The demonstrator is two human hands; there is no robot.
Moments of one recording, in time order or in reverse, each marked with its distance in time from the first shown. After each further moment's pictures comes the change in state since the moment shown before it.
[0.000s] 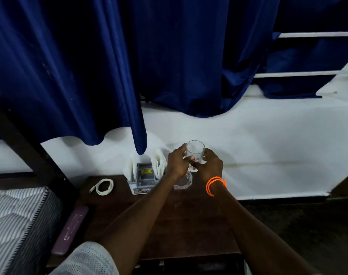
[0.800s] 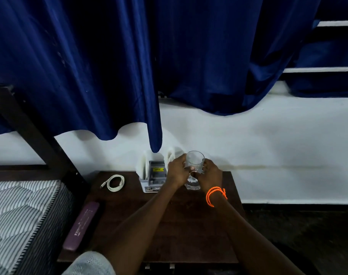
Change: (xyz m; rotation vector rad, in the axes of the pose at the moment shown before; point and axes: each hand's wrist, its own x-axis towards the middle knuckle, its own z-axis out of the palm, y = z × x) left_hand -0.009 -0.057 -0.022 0.138 -0.028 -0.068; right_hand -0.013 0.028 0.062 -0.046 -0.082 0.022
